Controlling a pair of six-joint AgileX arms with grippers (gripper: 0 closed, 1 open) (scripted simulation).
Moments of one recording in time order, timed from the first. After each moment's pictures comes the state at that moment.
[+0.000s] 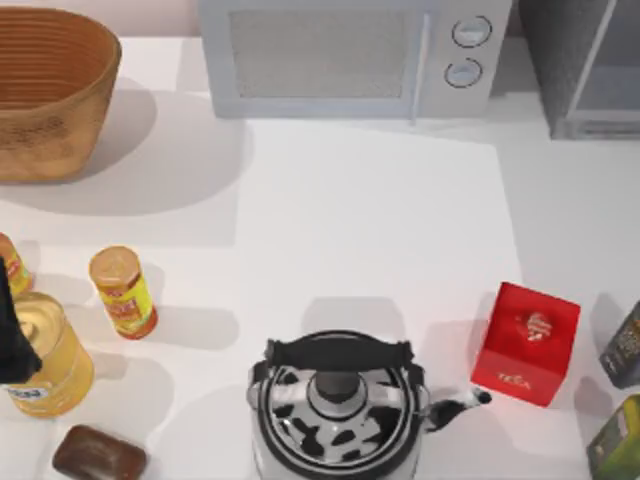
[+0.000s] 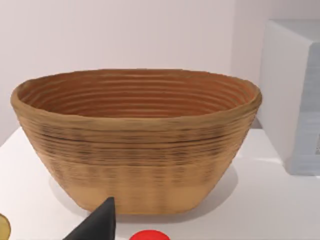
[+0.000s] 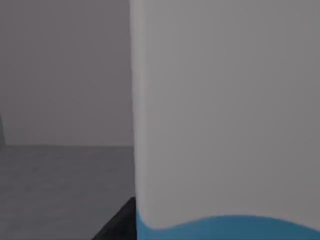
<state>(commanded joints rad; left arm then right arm) 0.00 0.00 0.00 0.00 0.00 0.00 -0.30 2.24 1.16 1.09 -0.26 0.00</state>
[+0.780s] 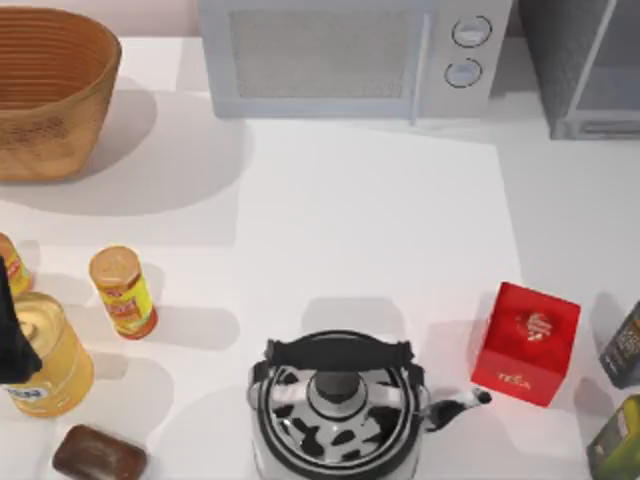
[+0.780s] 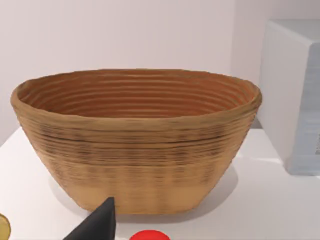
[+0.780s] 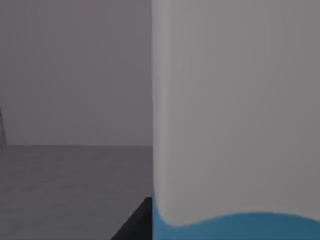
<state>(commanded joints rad) 0.00 0.00 0.00 0.00 0.00 0.00 -0.30 2.24 1.16 1.09 -0.26 0.00</state>
